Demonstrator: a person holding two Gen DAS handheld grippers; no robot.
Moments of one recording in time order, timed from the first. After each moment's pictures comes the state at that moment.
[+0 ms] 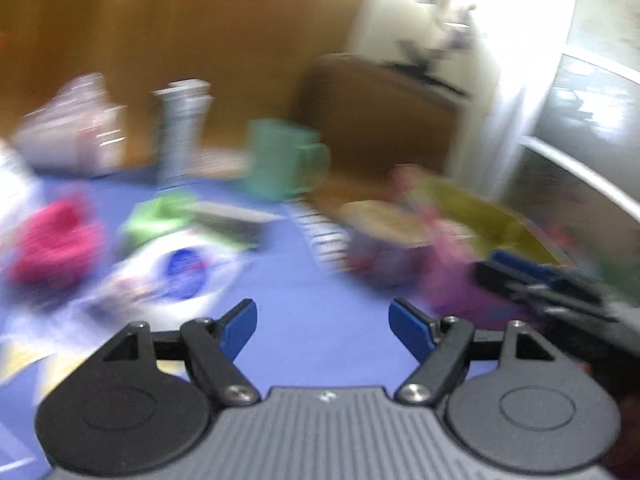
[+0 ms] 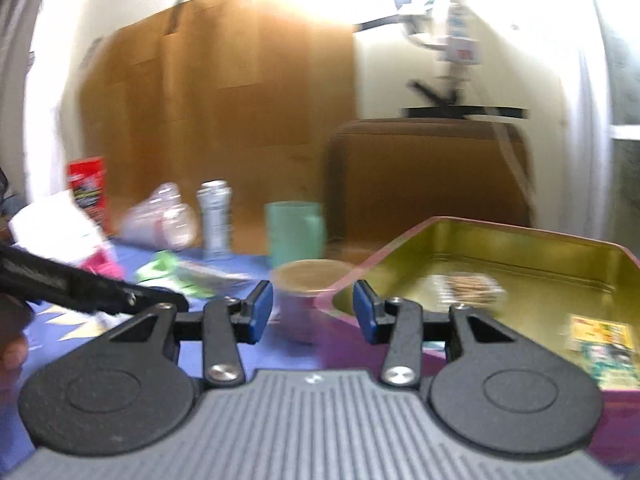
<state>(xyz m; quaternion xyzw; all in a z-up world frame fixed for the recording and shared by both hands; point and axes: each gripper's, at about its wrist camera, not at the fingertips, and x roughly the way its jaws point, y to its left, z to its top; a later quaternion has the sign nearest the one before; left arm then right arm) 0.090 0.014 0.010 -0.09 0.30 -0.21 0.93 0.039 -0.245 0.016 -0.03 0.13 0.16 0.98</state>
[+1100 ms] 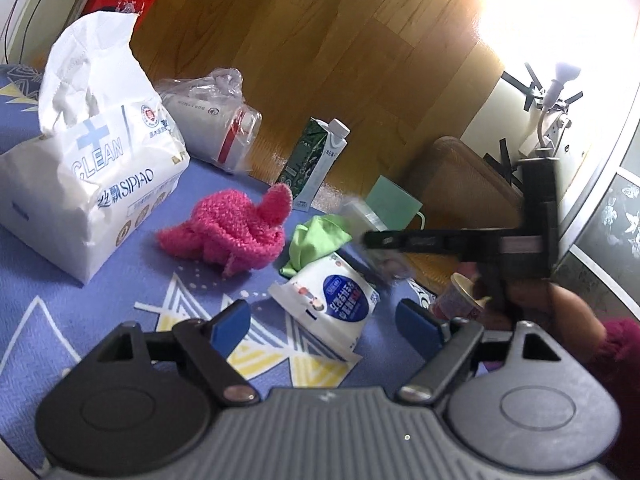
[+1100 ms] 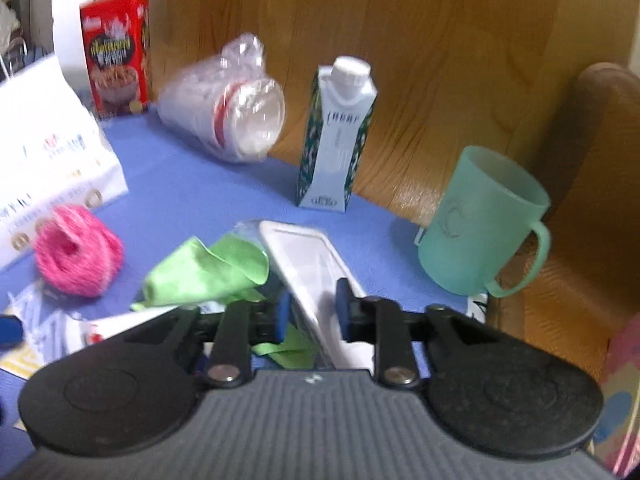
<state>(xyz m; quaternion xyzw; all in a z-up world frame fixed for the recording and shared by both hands) 0.088 0.120 -0.008 -0.24 0.25 -0.16 0.93 0.224 -0.083 0.020 -0.14 0.32 0.23 0.91</state>
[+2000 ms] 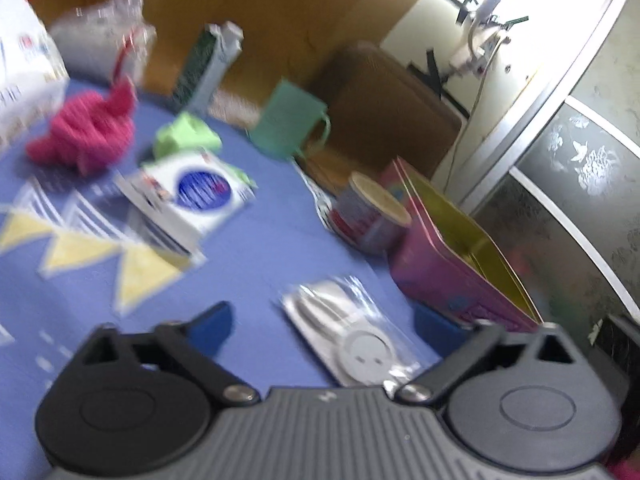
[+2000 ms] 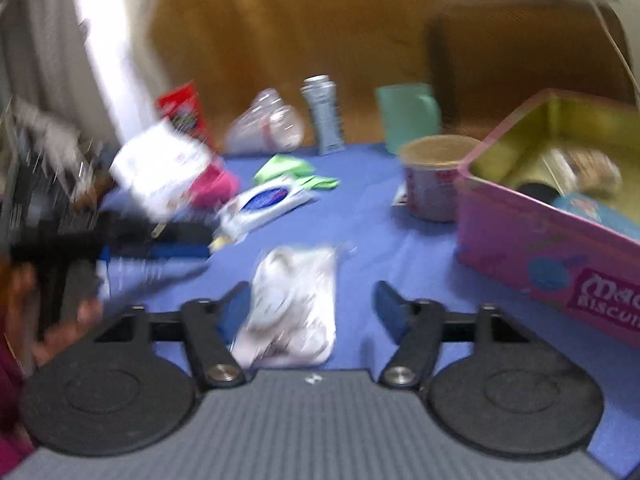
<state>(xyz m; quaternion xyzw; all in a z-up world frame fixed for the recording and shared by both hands) 0.069 0.036 -0.004 -0.22 0.35 -0.27 0.87 0.006 -0.213 -0.005 -0.02 0.28 0.29 0.92</state>
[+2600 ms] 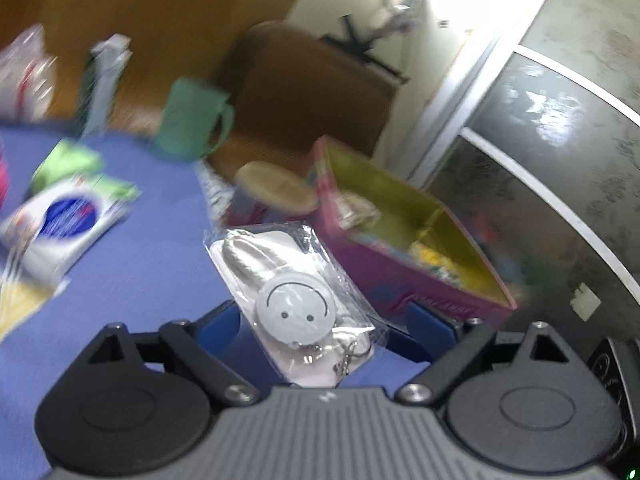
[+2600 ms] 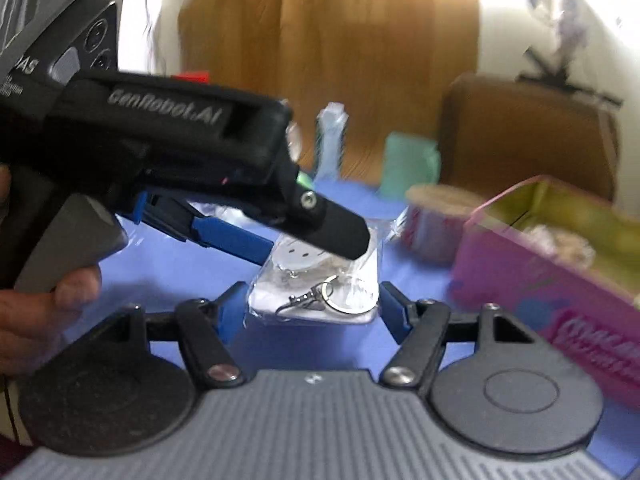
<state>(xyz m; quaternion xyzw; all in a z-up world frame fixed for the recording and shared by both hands) 0.061 -0.054 0.037 -0.15 0.32 -0.33 0.88 -0.014 -0.214 -0.013 -0.09 0.17 0.22 0.96</state>
